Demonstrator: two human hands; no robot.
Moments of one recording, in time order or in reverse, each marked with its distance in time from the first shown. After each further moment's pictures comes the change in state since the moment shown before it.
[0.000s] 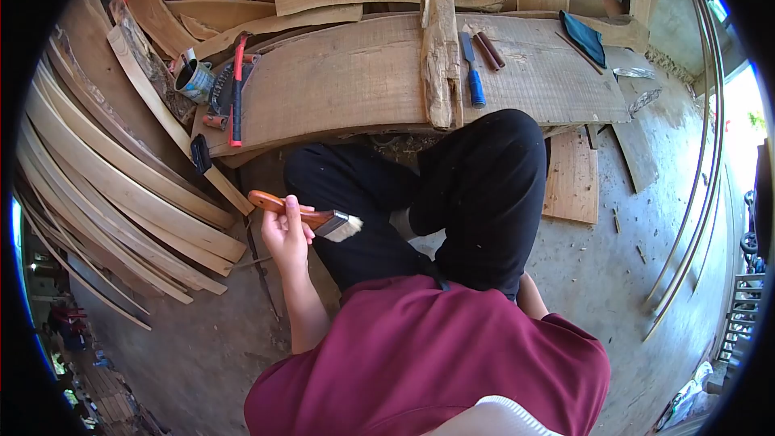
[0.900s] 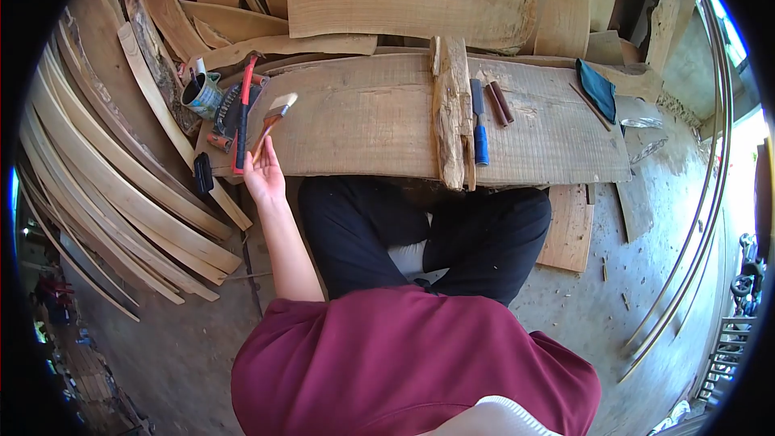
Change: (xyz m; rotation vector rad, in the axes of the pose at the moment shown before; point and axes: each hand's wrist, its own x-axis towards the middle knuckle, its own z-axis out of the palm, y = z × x) left_hand 0.204 -0.051 0.023 -1.169 0.292 -0.124; right_hand 0.106 -0.082 0.004 0.364 -0.016 0.118
